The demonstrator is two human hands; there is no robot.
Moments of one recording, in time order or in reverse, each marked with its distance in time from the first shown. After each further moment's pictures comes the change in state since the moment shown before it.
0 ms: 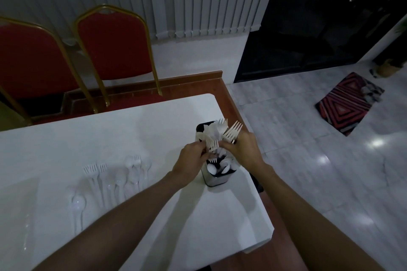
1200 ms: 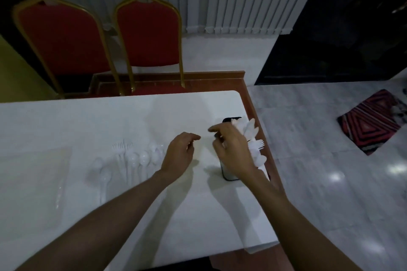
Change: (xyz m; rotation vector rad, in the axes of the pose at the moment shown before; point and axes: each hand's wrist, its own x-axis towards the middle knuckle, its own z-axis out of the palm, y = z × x) left_hand -0.049 -0.079 -0.034 -0.088 0.325 0.000; right_hand -0.023 -0.077 0.050 0.052 -0.010 -0.319
